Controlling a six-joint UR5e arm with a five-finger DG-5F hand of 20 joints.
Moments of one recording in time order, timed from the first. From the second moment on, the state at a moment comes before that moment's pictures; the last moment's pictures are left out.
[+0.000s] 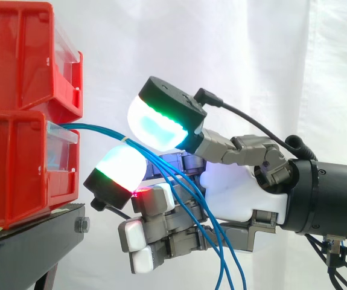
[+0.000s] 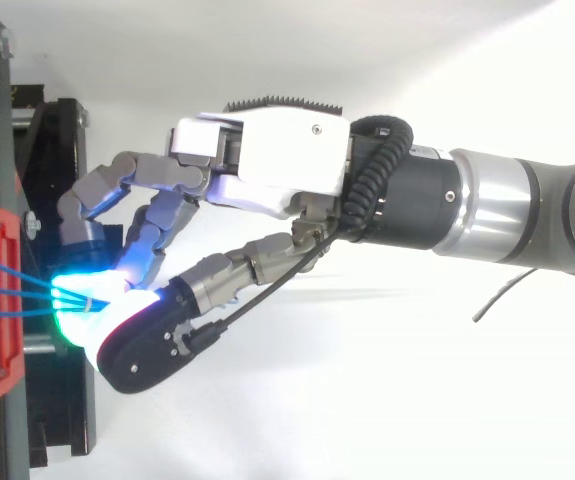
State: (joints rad) arm 0.12 -2.41 -1.13 -2.58 -1.37 -0.06
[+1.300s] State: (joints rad) arm 0.12 -2.41 -1.13 -2.58 -1.37 -0.06
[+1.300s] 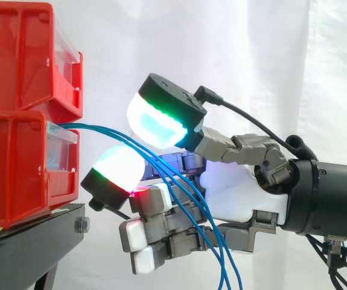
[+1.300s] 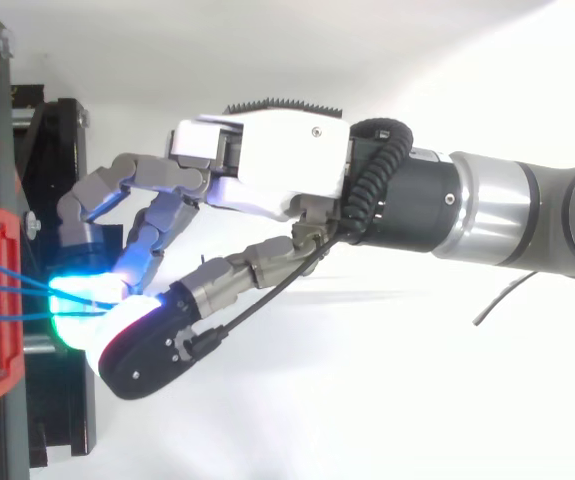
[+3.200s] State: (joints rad) arm 0.12 -2.41 -1.13 -2.59 -1.36 -0.06
